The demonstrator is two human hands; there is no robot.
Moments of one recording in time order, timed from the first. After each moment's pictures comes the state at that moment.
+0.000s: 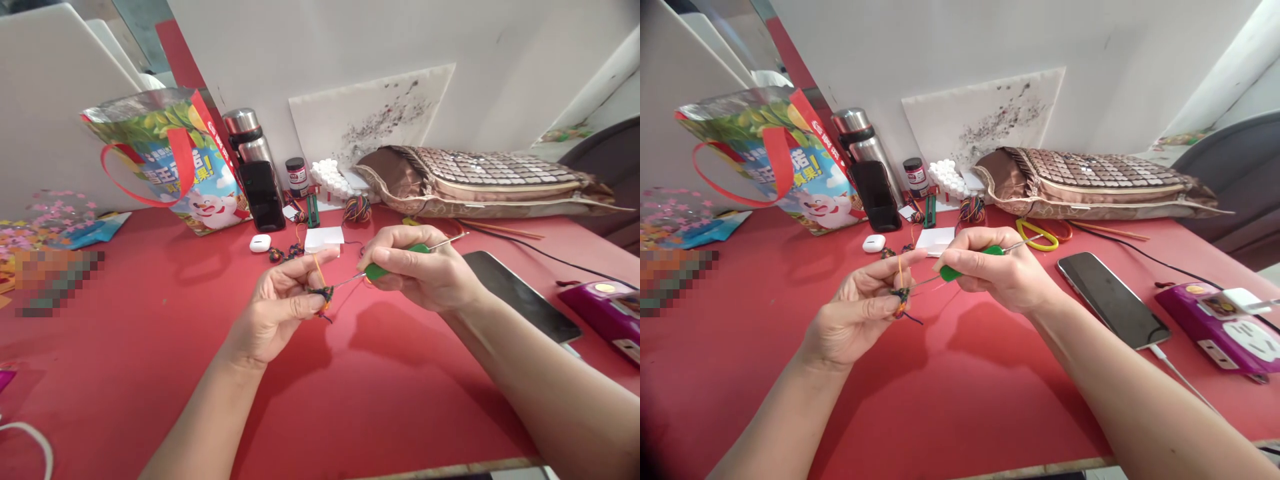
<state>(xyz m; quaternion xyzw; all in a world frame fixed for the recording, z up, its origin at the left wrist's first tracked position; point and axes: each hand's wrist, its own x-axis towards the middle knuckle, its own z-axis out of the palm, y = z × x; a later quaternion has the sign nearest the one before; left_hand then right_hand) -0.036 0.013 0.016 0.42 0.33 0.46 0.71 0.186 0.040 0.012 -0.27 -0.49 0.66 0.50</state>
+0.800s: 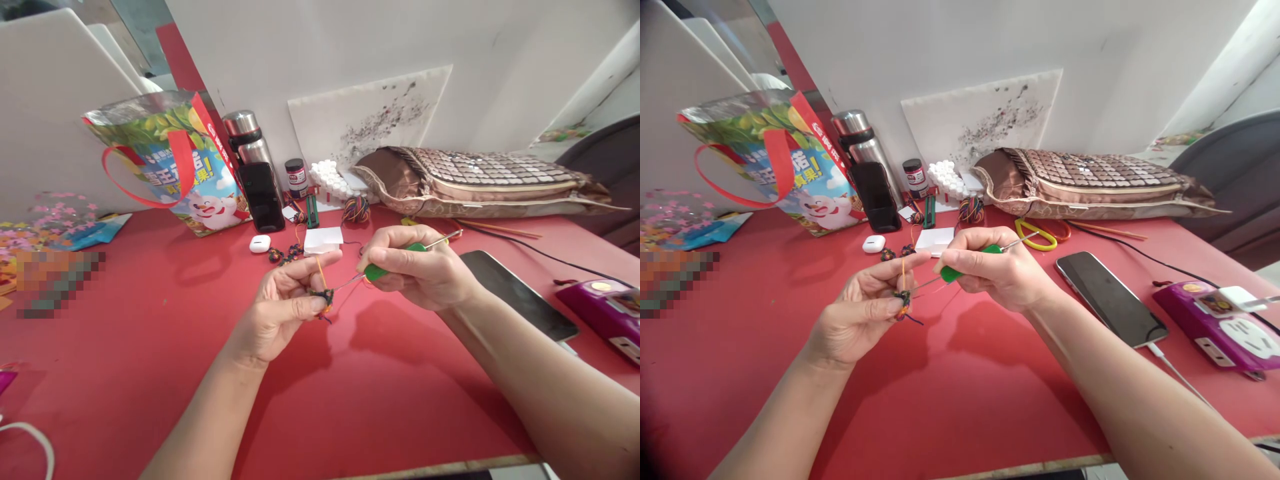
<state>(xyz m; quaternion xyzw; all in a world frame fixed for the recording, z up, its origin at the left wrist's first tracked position) -0.033 0.013 0.016 0.43 0.34 0.45 0.71 0.187 0.041 0.014 -0.26 -0.48 0.70 0.47</state>
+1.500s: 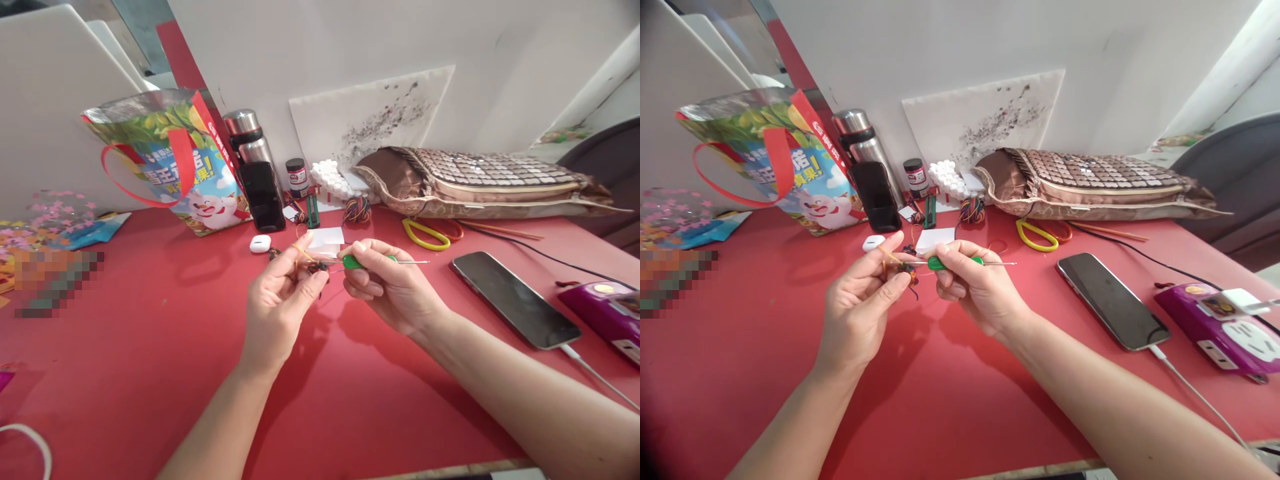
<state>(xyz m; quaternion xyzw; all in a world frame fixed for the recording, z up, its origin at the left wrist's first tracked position) -0.019 0.005 0.001 0.50 0.42 0.58 0.48 0.148 0.030 -0.008 -0.26 -0.34 0.72 0.54</state>
